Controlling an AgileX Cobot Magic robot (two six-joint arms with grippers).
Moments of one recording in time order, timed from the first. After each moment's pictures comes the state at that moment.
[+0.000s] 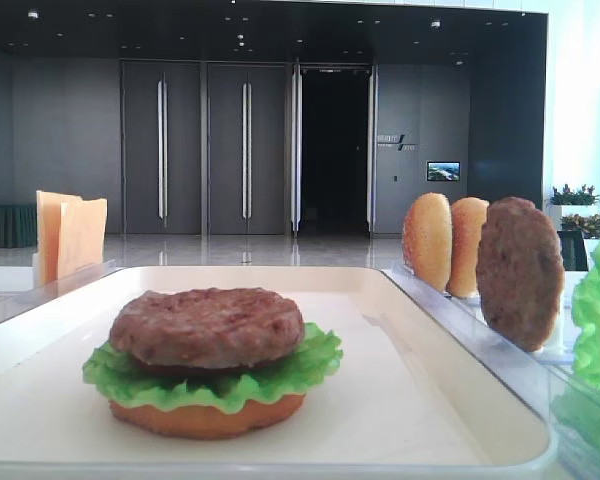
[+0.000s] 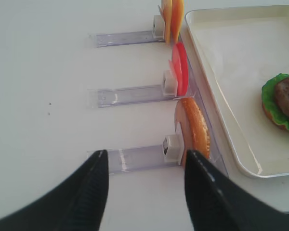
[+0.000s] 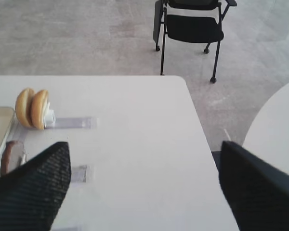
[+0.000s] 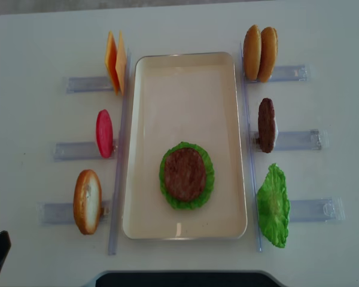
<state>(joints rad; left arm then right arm) -0.02 -0.02 -0.47 -0.04 1.11 0.06 0.20 0.31 -1.05 -0.26 1.22 0.10</state>
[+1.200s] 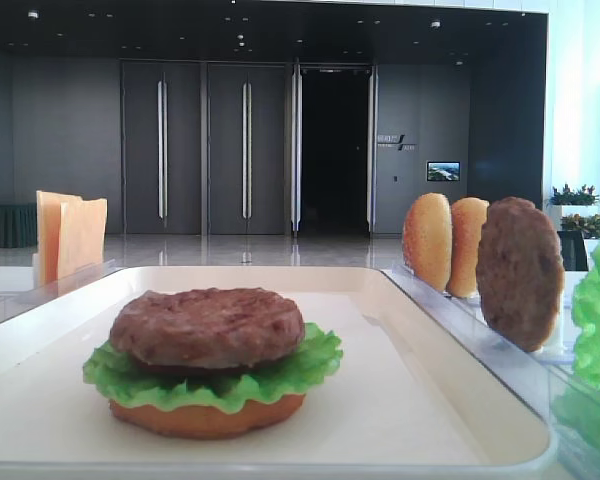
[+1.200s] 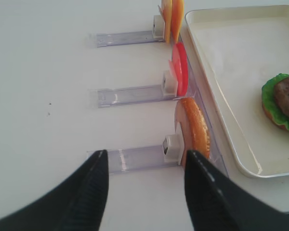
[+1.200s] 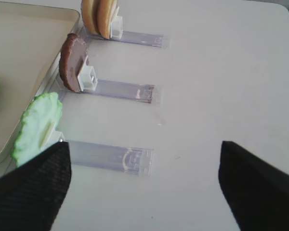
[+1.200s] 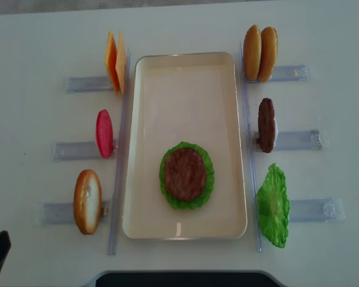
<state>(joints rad) -0.02 -0.02 -0.47 -0.04 1.11 0.06 0.20 -0.01 -0.51 0.02 1.14 -0.06</state>
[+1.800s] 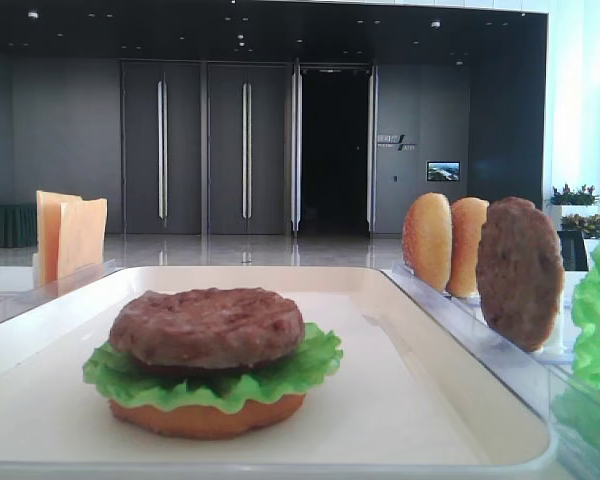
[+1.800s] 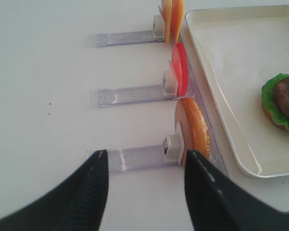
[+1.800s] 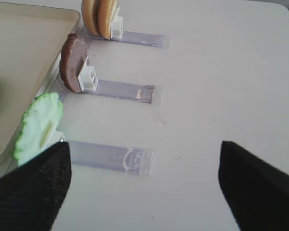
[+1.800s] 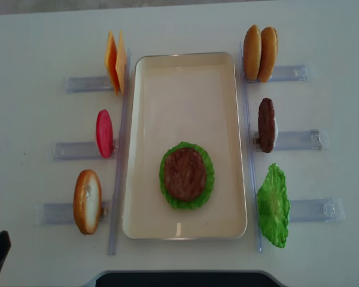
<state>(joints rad) -0.02 -0.02 -0.47 -0.04 1.11 0.06 0.20 -0.01 -0.51 0.02 1.14 -0.06</state>
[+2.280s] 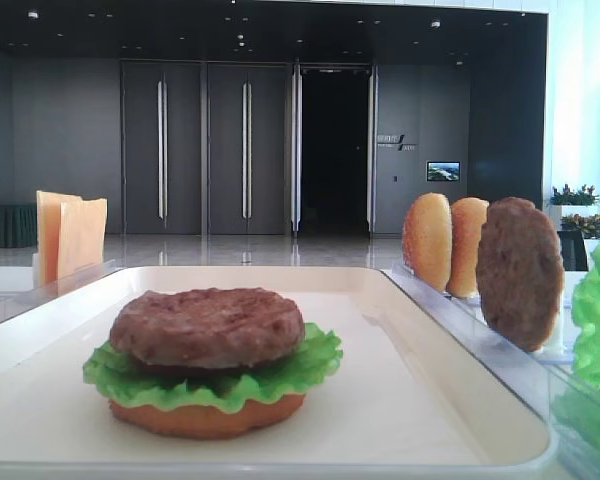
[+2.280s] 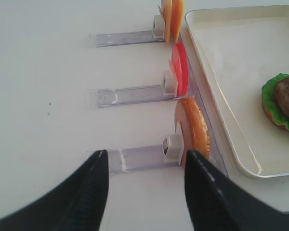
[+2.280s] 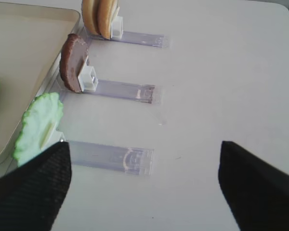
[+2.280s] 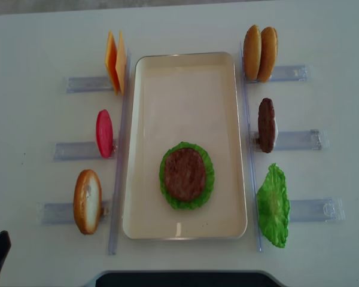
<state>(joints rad) -0.02 -0.02 -0.47 -0.04 1.11 0.06 0.20 -0.01 -0.51 0.02 1.14 -0.06</state>
